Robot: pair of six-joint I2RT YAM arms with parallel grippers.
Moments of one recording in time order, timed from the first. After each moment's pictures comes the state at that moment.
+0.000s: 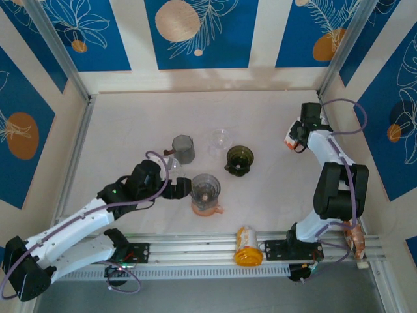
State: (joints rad) left arm -0.77 0.87 0.66 -0.47 0.06 -0.62; right arm -0.12 1.61 1.16 -0.50 0.16 0.50
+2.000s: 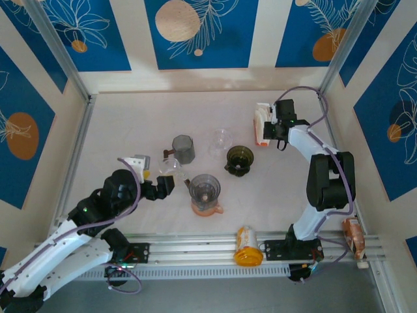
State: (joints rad) left arm -0.77 0.58 0.67 -0.59 -0.15 -0.53; right arm 0.09 1.72 1.21 -0.43 0.02 0.10
